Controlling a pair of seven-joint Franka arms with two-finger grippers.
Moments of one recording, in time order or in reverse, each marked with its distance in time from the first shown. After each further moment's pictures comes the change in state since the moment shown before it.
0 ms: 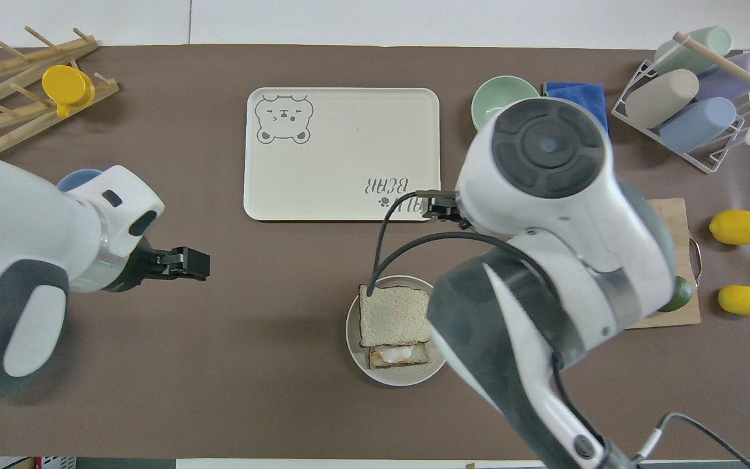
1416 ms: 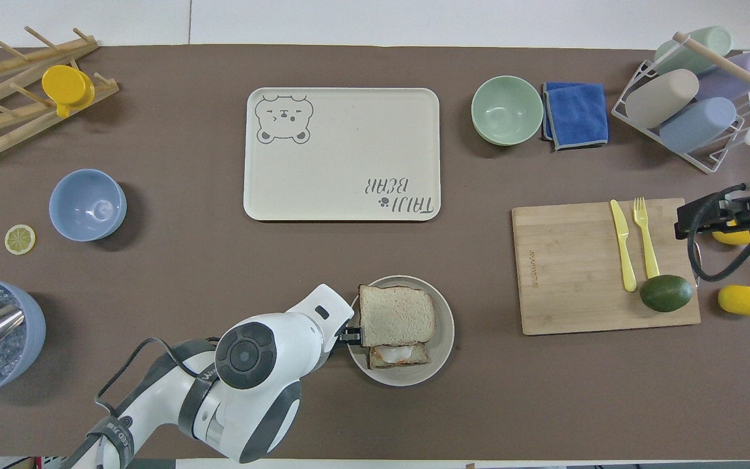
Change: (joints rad) left arm -0.417 0.169 -0.003 -0.401 -0.219 0.763 -0.189; right arm -0.314 -0.148 -0.136 -0.050 0.044 -0.210 -0.530
